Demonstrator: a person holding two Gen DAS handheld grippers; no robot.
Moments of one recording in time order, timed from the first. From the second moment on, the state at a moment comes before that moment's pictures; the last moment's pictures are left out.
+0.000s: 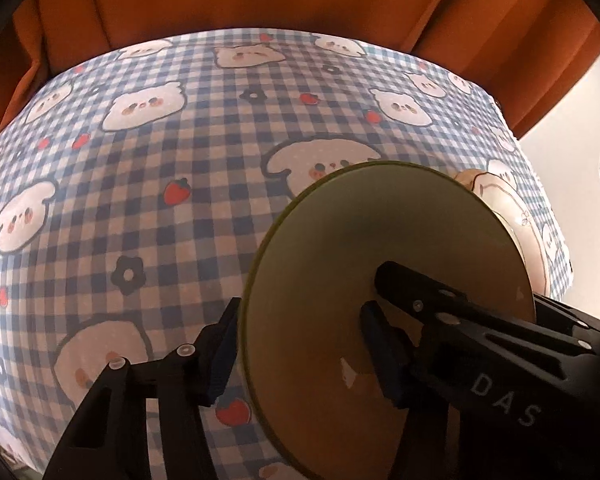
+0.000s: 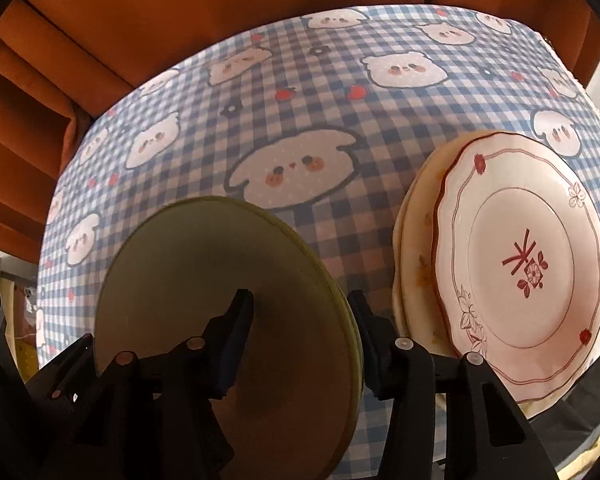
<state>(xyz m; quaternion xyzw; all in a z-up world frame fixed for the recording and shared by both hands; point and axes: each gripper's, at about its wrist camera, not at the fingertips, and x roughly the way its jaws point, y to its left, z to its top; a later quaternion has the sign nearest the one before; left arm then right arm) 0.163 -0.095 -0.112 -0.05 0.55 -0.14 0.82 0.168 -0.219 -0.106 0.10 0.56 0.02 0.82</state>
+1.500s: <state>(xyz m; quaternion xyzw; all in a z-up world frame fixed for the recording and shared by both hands) 0.149 -0.204 -0.036 -0.06 0.49 -0.12 0.86 0.149 -0.316 -0.026 0.10 0.51 0.04 0.85</state>
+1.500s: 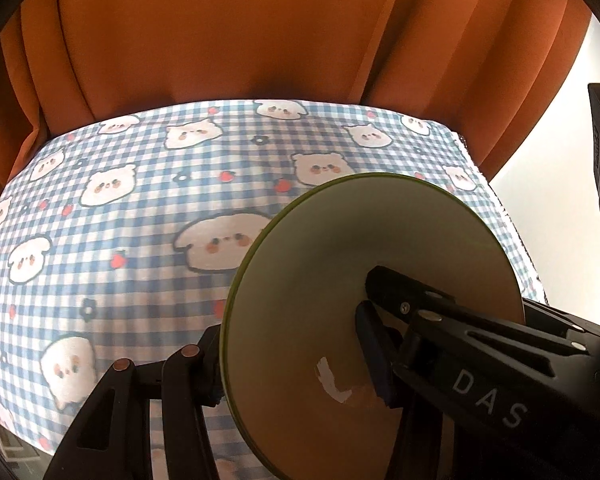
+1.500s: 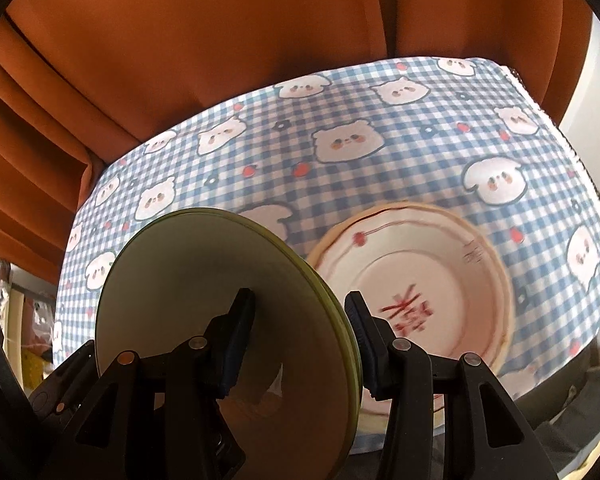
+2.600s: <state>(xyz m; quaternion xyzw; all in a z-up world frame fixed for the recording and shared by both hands) 0.176 -0.305 -0.081 -0.06 0.52 -0.05 0.85 0.191 -0.416 -0.068 0.05 0.54 0.07 0.84</state>
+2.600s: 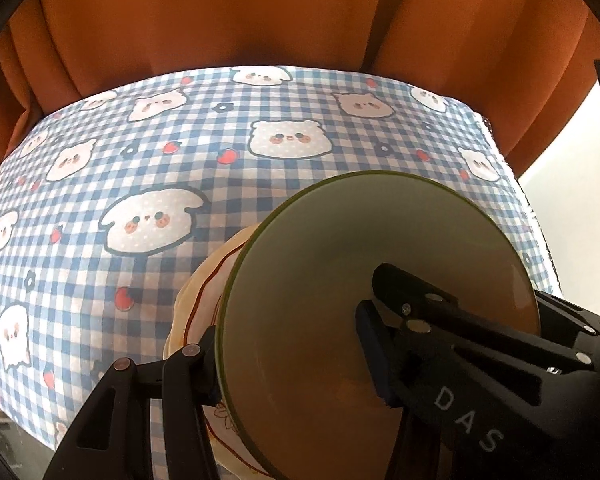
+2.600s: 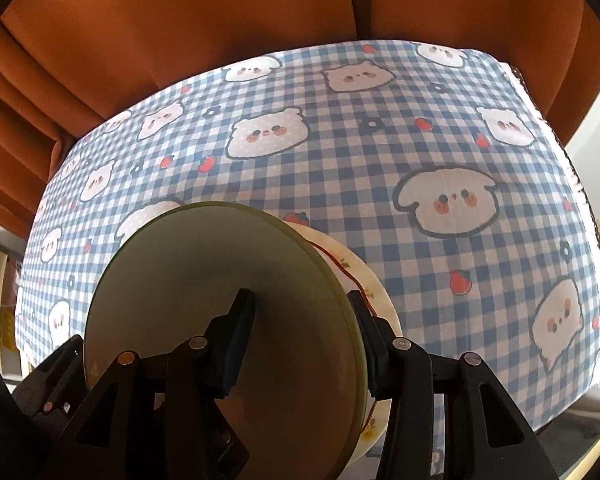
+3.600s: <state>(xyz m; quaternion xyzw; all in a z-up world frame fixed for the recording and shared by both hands) 0.046 -0.229 -0.013 0.00 0.37 -0.02 0.93 0.047 -0.373 0.004 0.02 0.38 -0.05 0.93</state>
